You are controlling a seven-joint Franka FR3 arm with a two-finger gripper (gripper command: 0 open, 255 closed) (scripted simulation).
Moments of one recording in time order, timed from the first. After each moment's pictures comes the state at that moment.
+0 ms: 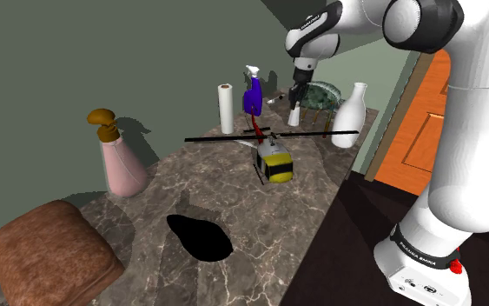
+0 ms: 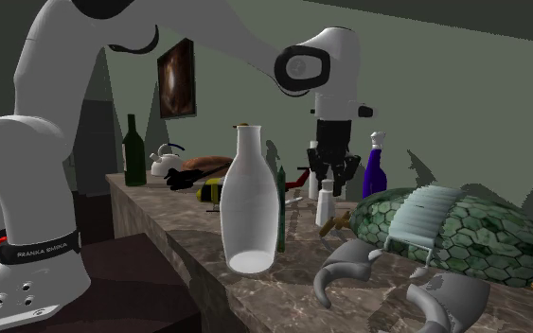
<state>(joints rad) -0.15 0.34 -0.45 -1.78 0.29 2.07 -0.70</state>
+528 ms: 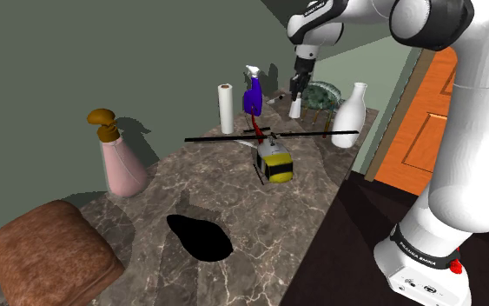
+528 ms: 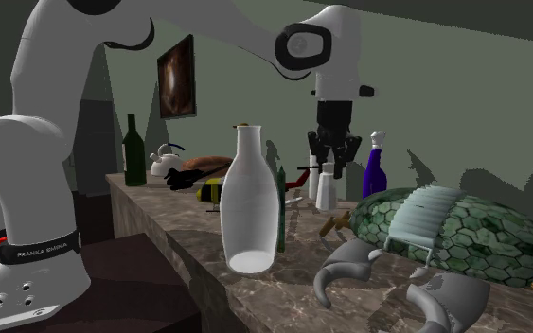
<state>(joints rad) -0.14 0.30 -0.45 -1.72 0.26 1.98 -0.68</state>
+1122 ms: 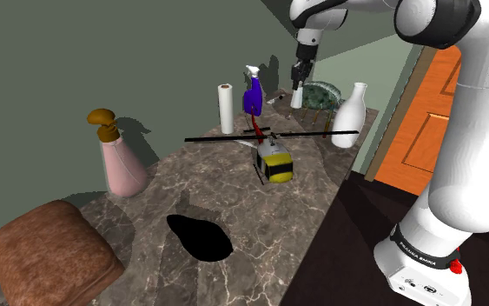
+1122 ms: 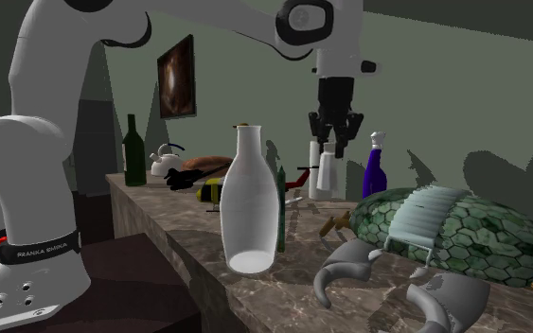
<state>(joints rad) -0.14 0.28 -0.46 -1.63 0.24 1.87 -0.65</state>
